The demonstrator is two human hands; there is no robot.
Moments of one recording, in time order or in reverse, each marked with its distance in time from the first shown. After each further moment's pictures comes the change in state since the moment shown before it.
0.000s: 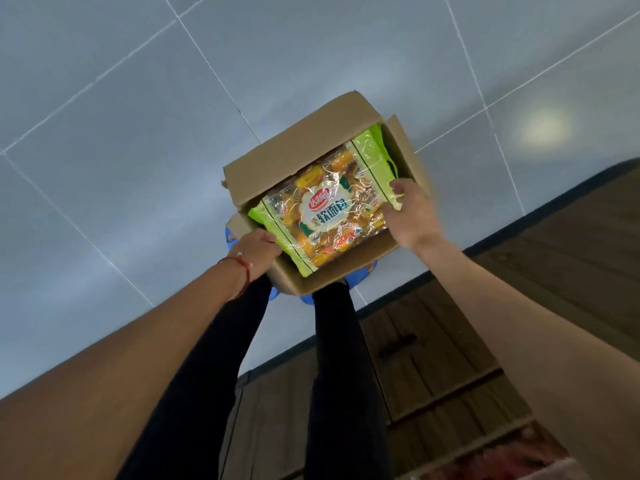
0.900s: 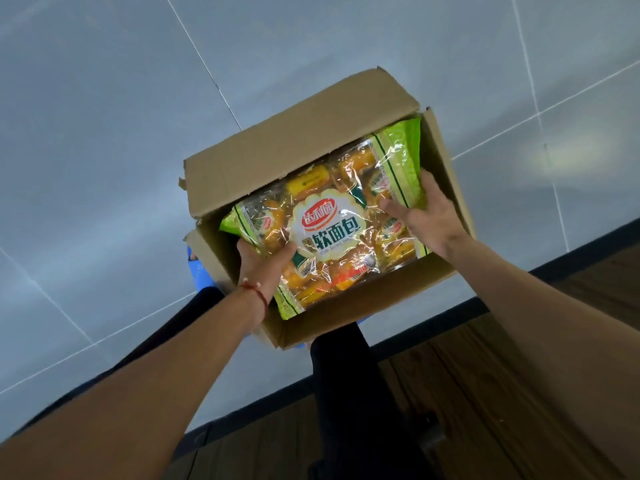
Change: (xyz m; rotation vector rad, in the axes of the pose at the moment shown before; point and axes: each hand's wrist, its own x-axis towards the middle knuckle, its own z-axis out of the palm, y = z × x) left_hand 0.160 -0.023 0.097 -0.628 0.211 -0.079; right_hand 0.139 0.066 0.064 0.164 -0.126 -0.041
